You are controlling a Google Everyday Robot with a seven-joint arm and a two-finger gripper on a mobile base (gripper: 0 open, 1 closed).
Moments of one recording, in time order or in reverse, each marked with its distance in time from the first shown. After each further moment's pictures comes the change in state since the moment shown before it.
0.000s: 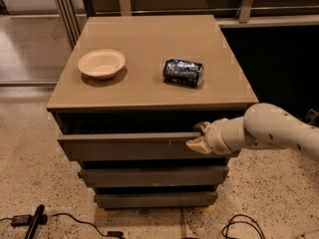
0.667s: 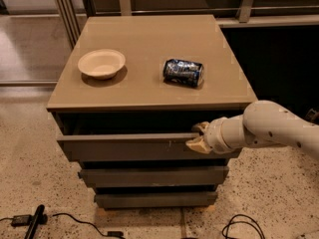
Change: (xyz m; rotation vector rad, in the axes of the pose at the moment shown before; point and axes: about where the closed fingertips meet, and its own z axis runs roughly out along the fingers) arm -0.010 -0.002 -0.011 0.000 0.000 0.000
